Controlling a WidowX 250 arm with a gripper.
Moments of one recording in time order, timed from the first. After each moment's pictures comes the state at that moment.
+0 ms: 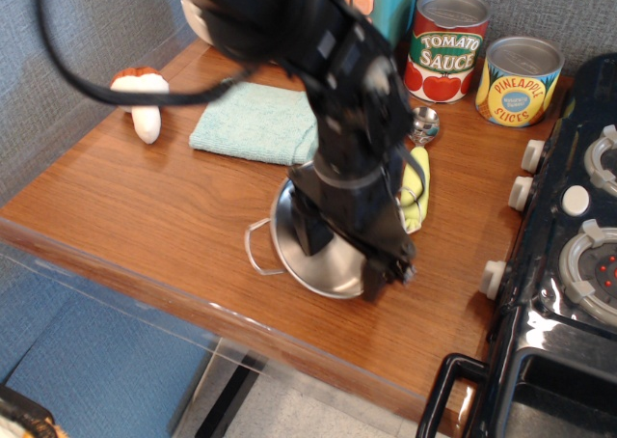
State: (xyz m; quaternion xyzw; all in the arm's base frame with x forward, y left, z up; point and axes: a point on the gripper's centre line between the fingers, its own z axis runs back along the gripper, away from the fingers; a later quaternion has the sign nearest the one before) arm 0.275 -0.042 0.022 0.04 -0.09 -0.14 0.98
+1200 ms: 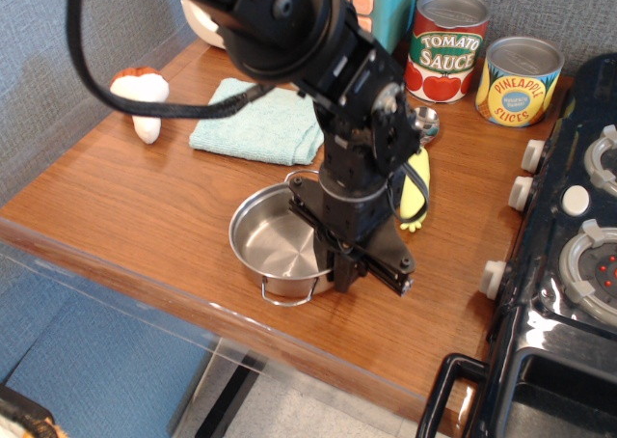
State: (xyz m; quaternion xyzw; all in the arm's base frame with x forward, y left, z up) arm 0.274 -0.045 0.023 0.03 -0.08 -0.14 0.99
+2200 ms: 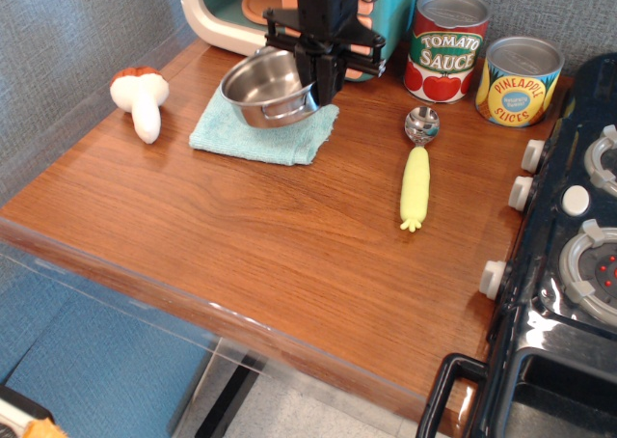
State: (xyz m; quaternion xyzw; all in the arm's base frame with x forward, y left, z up) arm 0.406 0.055 0.057 0.02 -0.07 0.01 1.00
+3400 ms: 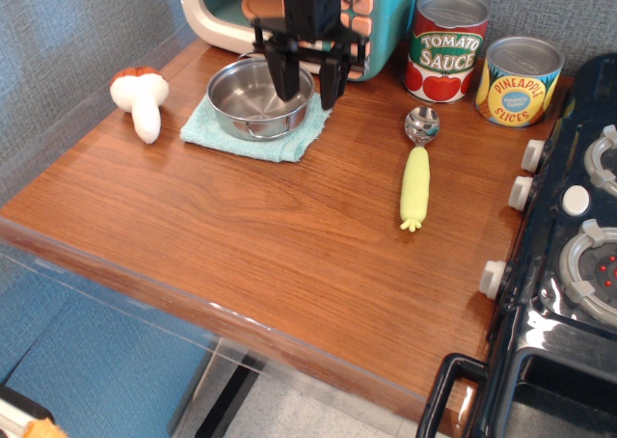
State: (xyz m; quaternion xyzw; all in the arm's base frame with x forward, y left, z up) arm 0.404 0.060 0.068 -0.02 -0.04 0.03 1.00
